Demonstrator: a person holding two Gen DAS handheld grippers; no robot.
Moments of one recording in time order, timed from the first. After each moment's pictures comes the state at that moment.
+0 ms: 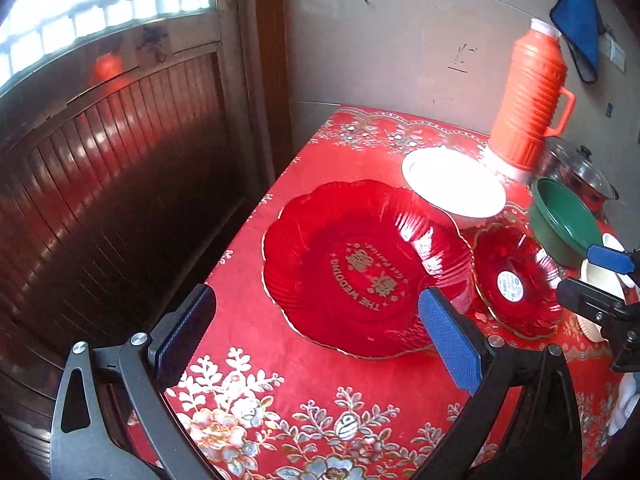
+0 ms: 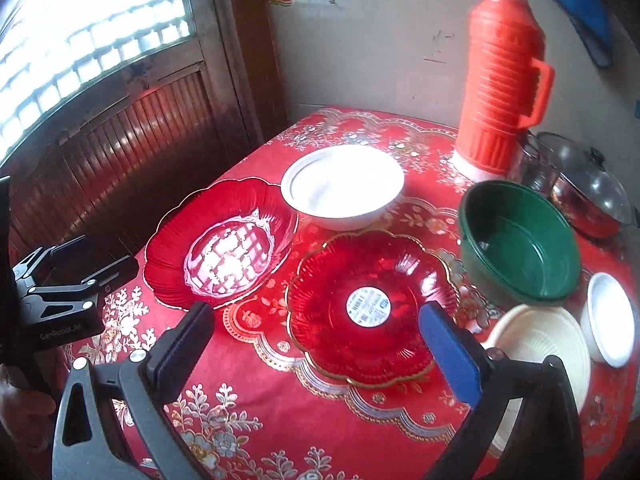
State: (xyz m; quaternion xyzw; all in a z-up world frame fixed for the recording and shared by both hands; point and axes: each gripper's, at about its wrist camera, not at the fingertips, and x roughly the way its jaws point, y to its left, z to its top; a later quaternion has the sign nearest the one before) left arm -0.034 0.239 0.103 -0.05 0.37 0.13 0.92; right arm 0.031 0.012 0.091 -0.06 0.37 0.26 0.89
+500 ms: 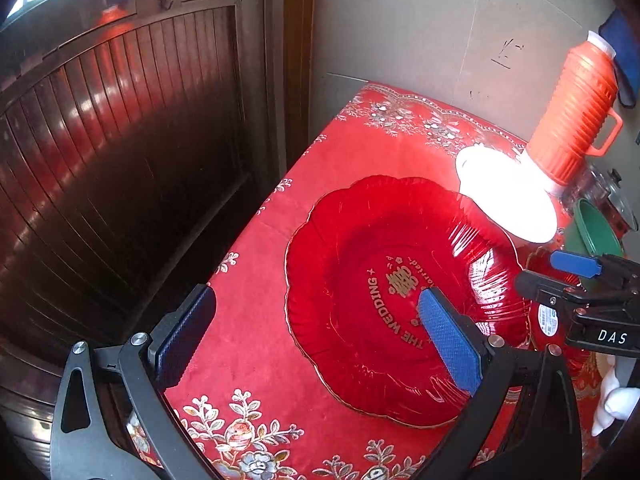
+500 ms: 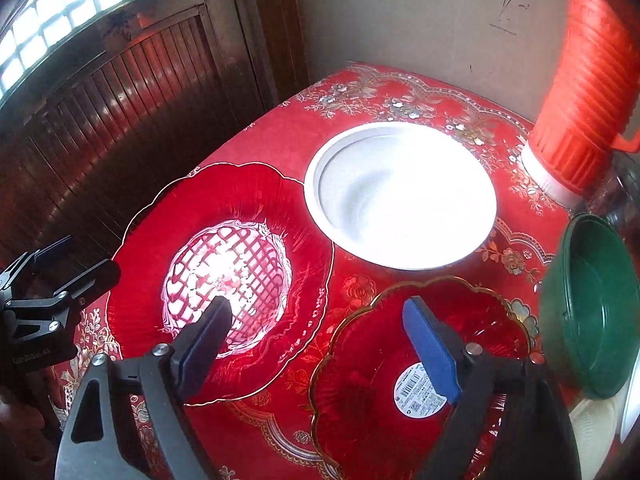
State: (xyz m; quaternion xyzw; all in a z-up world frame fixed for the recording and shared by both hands) left arm 0.021 0.280 0.070 -0.09 0.42 0.14 0.89; right arm 0.113 0.091 0.057 -0.10 0.44 0.28 0.85
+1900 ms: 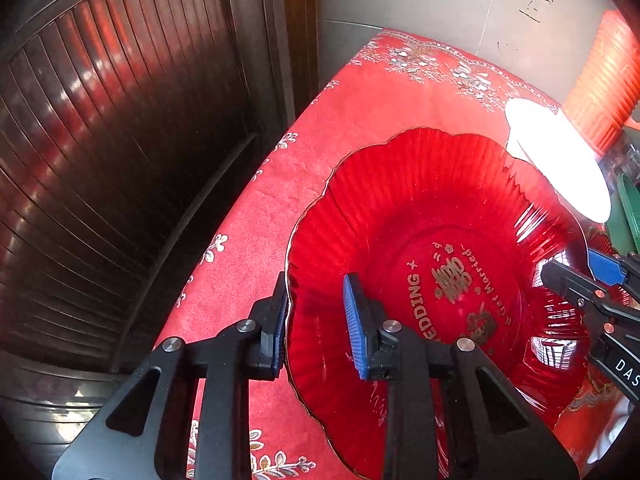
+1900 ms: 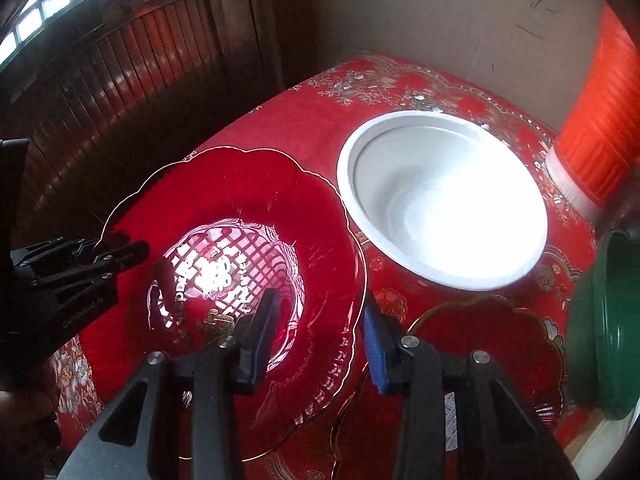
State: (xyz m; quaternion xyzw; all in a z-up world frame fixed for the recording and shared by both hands) left arm 0.059 0.293 0.032 -0.08 0.48 0.15 0.86; right arm 0.120 0.114 0.036 -0.12 0.44 0.28 0.84
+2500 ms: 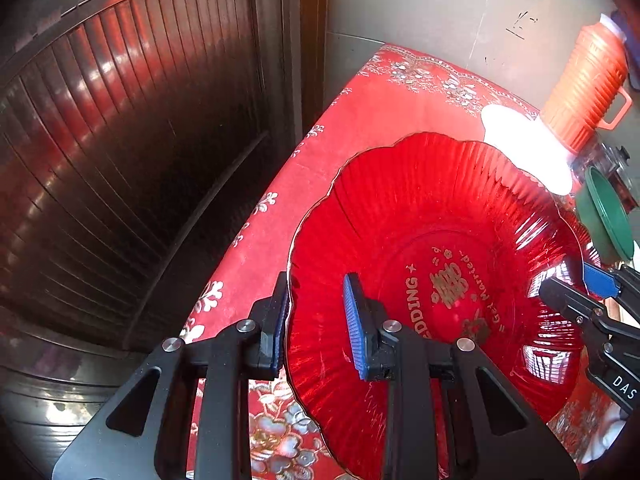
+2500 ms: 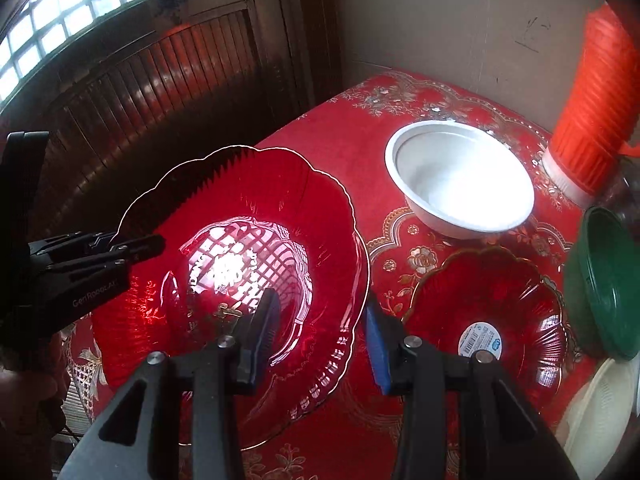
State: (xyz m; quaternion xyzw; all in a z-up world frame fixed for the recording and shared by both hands) left arm -0.016 0.303 0.058 -0.09 0.47 0.14 0.87; right arm 0.055 0.106 0.059 -0.11 0.42 0.31 0.84
